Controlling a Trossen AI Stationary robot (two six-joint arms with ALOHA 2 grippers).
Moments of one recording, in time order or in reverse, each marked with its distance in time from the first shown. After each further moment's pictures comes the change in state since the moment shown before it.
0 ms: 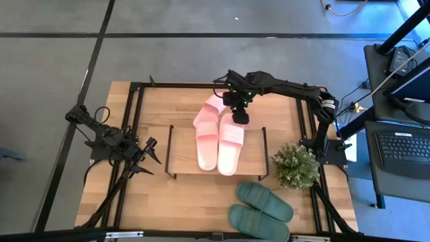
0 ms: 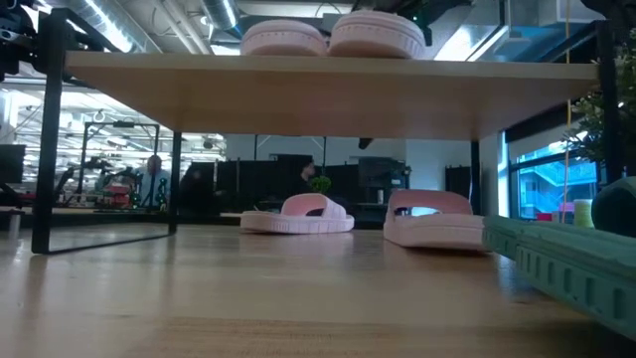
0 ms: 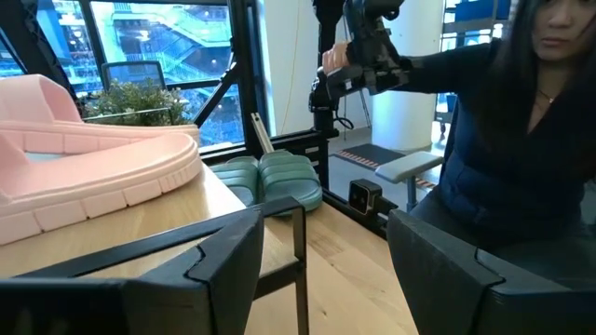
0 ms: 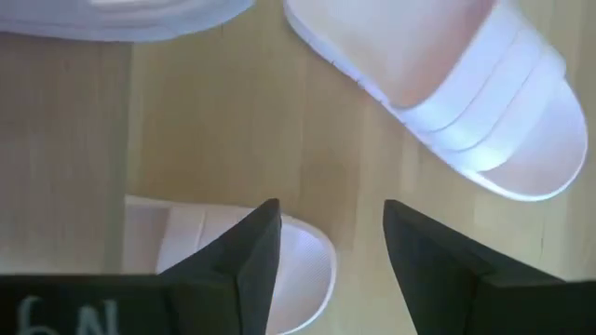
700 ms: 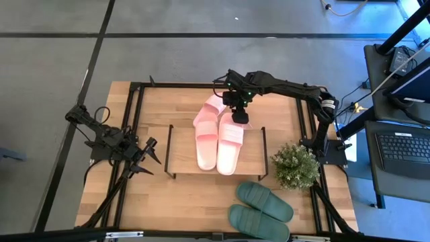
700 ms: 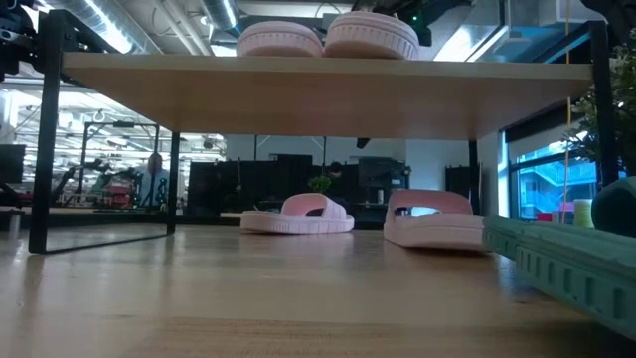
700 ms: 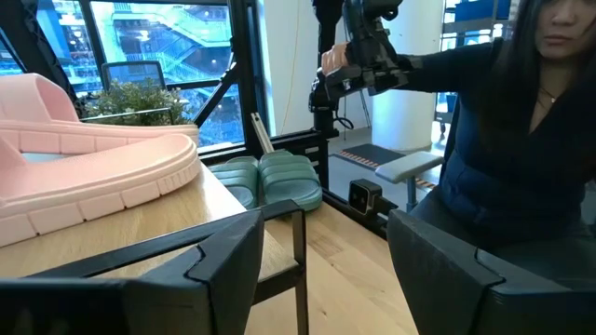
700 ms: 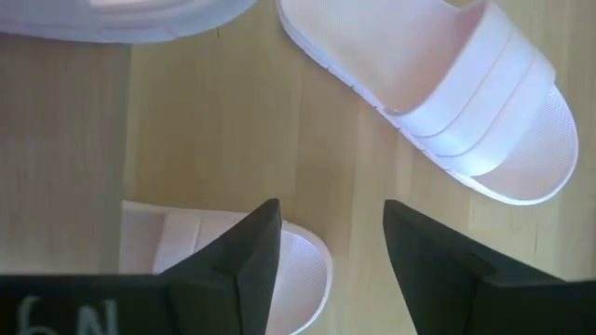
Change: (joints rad) left arm 0.000 0.000 0.000 0.000 0.000 0.000; right arm 0.000 0.000 0.000 0.010 0.002 0.001
